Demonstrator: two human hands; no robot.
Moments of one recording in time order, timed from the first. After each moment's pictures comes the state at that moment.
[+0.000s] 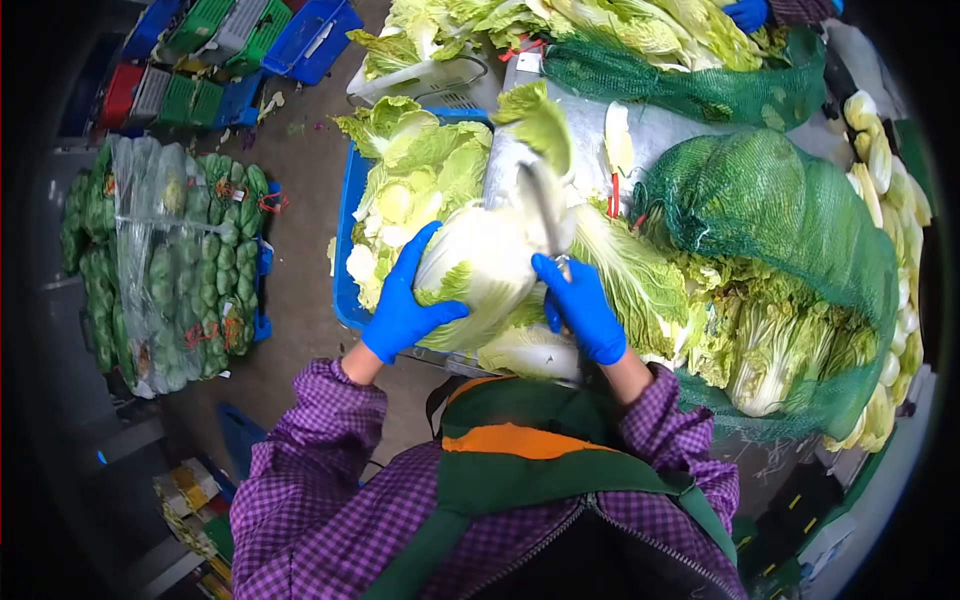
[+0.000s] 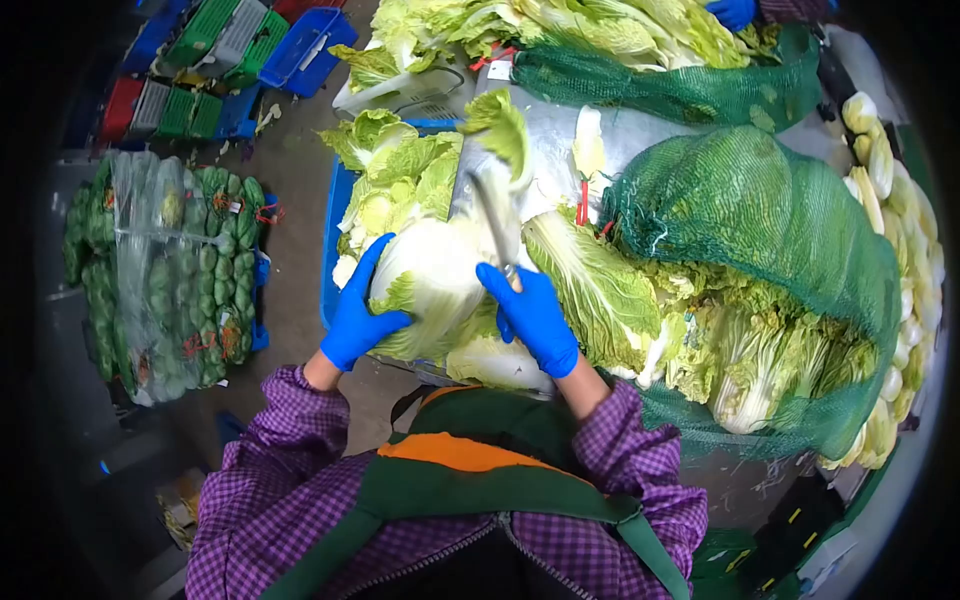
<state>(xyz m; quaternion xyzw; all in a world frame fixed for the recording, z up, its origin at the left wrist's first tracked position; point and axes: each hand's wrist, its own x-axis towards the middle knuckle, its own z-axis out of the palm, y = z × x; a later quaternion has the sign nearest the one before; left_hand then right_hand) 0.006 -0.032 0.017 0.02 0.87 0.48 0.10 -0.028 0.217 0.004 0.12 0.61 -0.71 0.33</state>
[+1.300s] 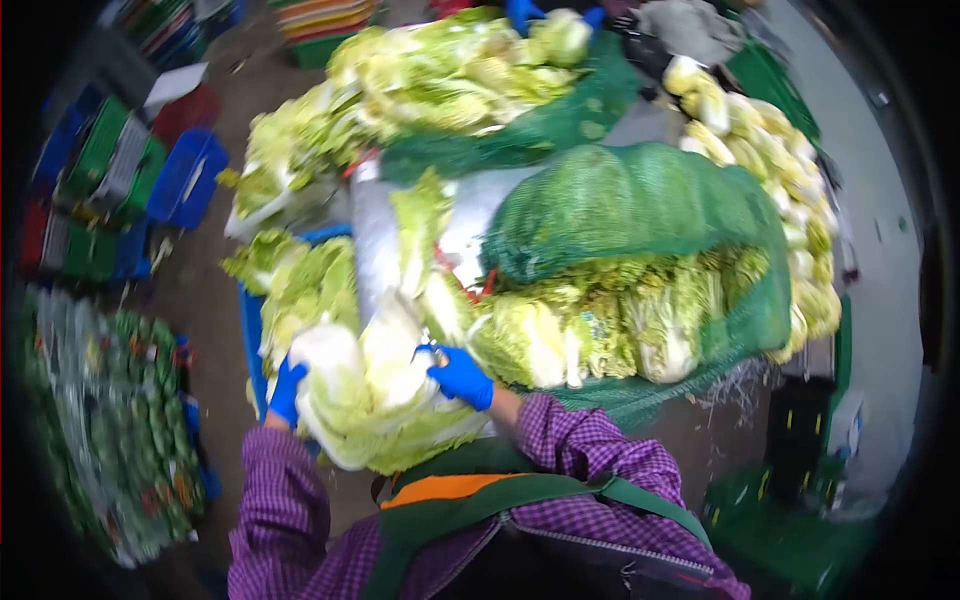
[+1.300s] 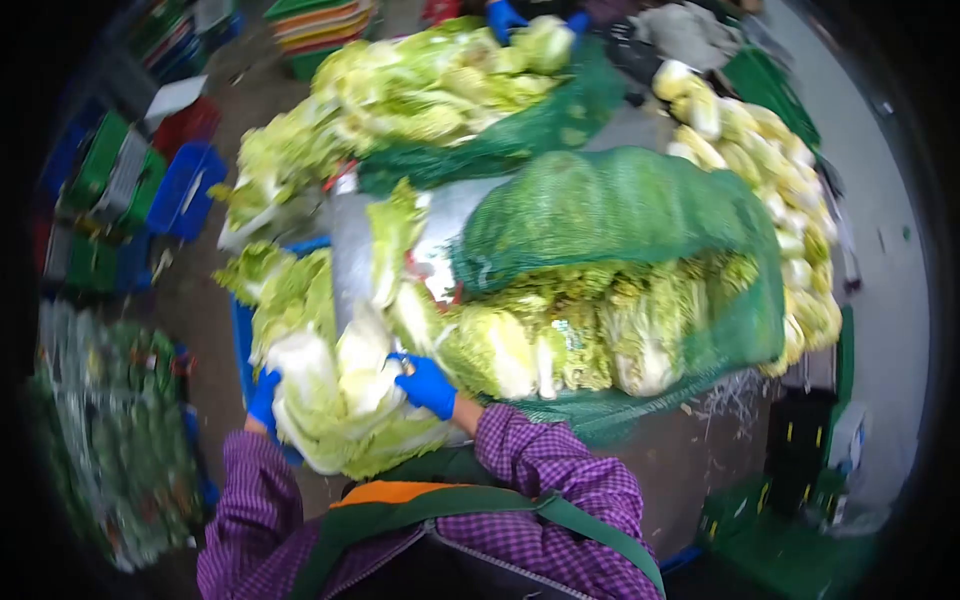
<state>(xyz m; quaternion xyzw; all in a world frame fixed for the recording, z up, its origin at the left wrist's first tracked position) -0.011 -0.140 -0.087 -0.23 0.54 0.77 0.24 0.013 0.209 -0.100 0.12 0.62 -0.72 0.28</state>
